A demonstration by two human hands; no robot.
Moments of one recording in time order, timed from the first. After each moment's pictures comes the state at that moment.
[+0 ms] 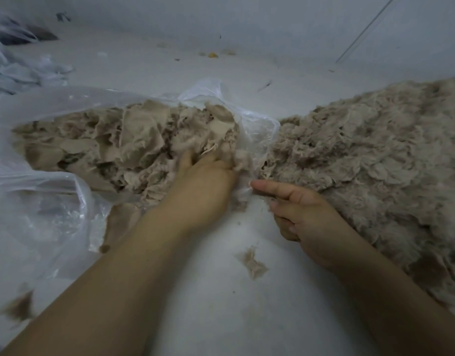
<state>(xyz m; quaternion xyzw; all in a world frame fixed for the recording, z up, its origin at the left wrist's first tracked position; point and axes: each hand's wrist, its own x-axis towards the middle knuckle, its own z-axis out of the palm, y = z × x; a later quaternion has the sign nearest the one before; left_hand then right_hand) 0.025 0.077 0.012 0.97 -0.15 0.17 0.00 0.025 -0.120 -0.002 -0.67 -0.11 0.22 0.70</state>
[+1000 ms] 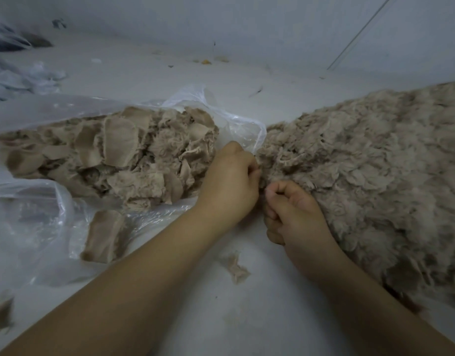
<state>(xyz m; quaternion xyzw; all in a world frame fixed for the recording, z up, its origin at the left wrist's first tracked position) 0.036 0.013 0.028 0.91 -0.08 0.25 0.32 0.016 -0.117 0.002 -0.61 -0.05 0.11 0.78</state>
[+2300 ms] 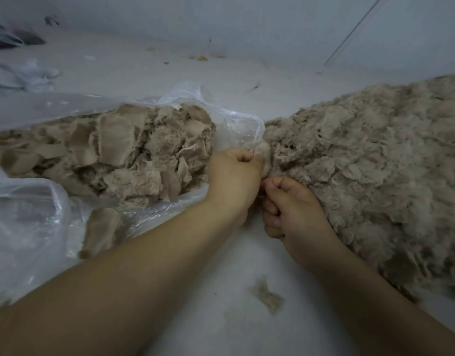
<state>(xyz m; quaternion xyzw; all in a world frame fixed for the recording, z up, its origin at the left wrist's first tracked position) 0.041 -0.013 0.028 0.68 0.11 0.15 0.71 0.024 -0.116 0.001 -0.59 -0.03 0.14 0.79</state>
